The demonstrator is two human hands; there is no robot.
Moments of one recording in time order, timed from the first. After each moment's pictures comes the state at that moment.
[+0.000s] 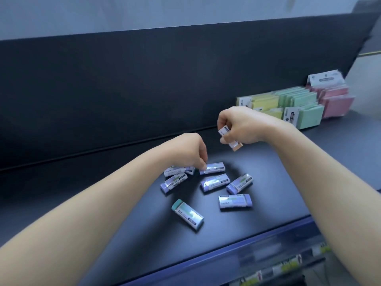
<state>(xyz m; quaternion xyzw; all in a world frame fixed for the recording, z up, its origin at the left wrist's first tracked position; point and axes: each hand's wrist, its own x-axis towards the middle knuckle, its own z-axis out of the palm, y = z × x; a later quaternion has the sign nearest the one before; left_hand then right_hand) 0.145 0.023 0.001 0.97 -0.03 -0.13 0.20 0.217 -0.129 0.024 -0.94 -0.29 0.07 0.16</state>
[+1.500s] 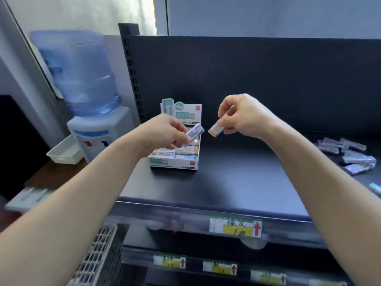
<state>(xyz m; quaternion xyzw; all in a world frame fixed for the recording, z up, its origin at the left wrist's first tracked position) -0.183 0.345 0.029 0.85 0.25 0.08 0.46 -0.042 0.203 0.046 -0.82 -0.41 0.10 0.39</state>
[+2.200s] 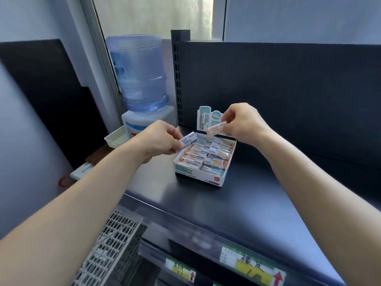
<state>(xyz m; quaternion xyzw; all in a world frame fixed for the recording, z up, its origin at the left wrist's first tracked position) -0.207 0.373 0.024 0.77 0.44 0.16 0.43 -0.032 0.284 0.035 -0.79 -0.48 0.10 0.37</state>
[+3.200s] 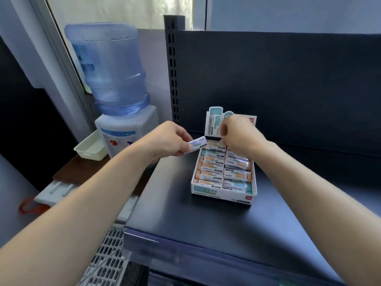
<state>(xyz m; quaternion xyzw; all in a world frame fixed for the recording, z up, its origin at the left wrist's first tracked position) -0.184 0.456 0.012 0.84 0.34 0.08 0.42 -0.048 0.347 0.007 -0.88 -0.43 0.03 0.20</state>
